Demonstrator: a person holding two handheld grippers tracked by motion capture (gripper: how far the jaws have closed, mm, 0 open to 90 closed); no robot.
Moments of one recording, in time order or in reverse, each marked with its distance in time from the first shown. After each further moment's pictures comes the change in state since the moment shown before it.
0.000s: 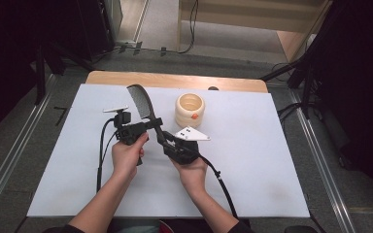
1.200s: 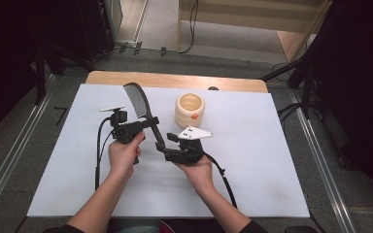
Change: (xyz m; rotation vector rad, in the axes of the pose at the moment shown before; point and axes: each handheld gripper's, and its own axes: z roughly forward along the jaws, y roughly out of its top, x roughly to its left) left arm 0.006 0.005 -0.006 -0.013 0.024 0.020; right arm -0.014 0.001 -0.008 0.077 0.123 -0.038
